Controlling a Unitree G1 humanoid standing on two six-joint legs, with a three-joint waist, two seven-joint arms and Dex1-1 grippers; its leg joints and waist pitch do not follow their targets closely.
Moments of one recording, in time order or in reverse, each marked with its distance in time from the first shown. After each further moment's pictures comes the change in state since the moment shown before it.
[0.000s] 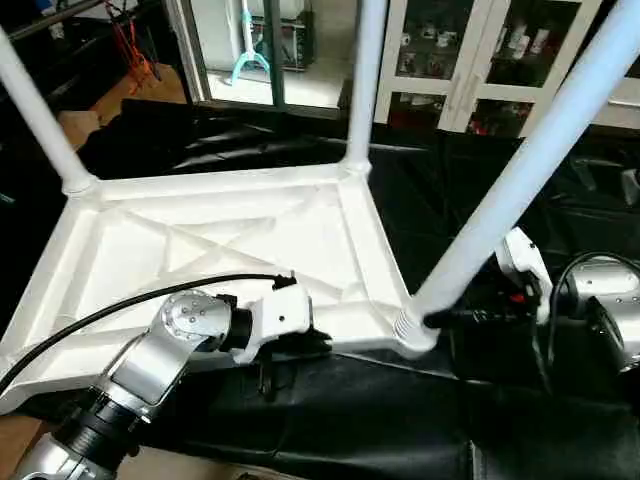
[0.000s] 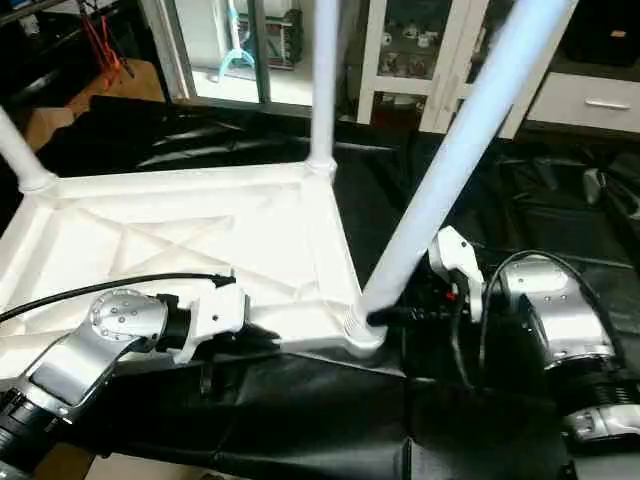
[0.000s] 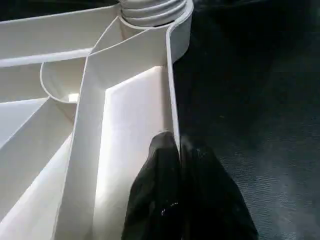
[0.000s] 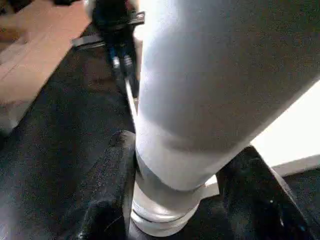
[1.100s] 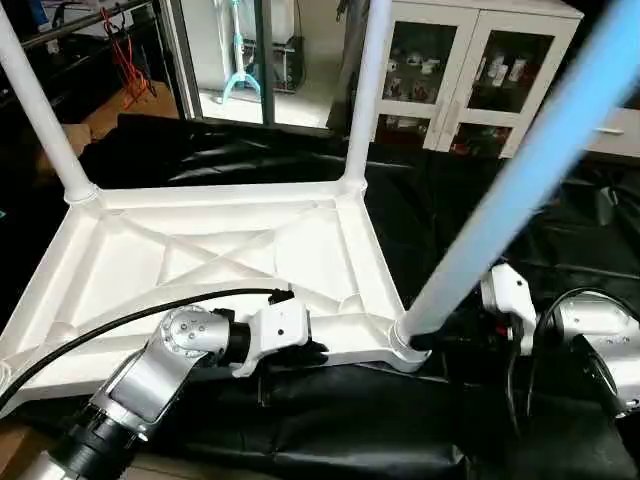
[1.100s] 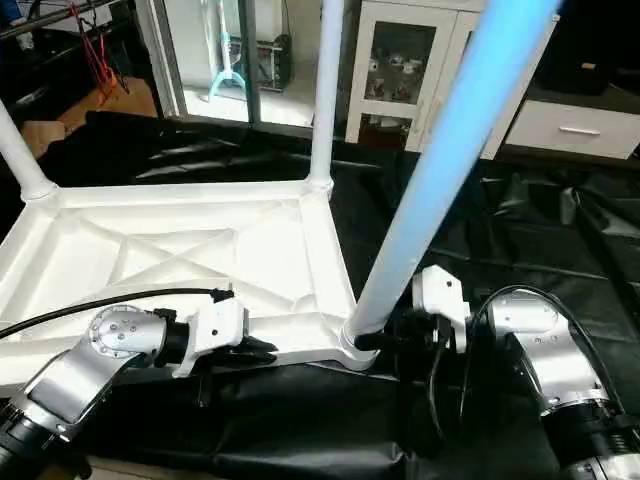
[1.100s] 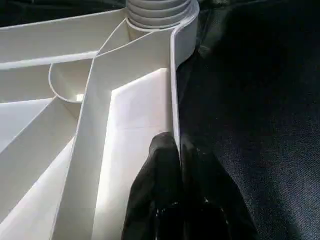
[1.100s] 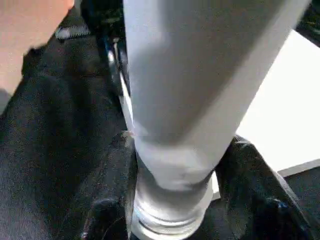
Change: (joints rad) left arm 0.062 -0.016 0.014 -0.022 0.024 0.023 0.058; right arm 0.180 0.067 -0.032 -0.138 -0.018 -0.053 -0.189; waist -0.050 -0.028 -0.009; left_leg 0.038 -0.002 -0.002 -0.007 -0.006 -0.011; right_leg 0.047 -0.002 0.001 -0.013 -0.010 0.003
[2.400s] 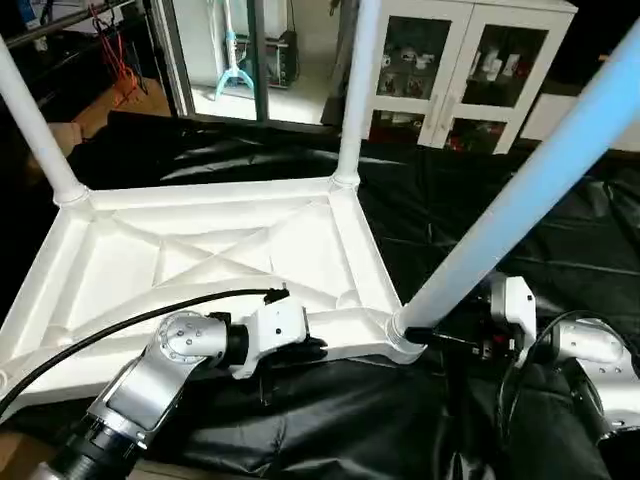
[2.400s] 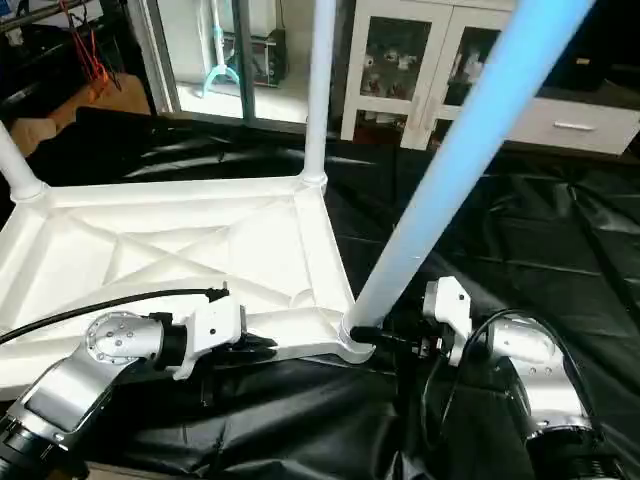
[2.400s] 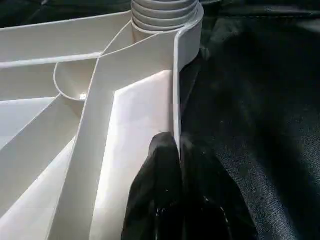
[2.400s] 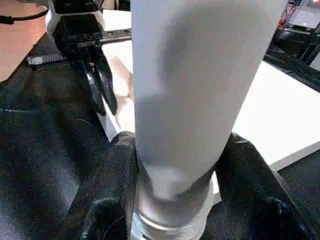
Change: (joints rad) left arm 0.027 -0.008 0.029 -0.010 0.010 -0.003 0.055; right arm 0.056 0.089 -0.058 0.099 0.028 -0.213 -0.066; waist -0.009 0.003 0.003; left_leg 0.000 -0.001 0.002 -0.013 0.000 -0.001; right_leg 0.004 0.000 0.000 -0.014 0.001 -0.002
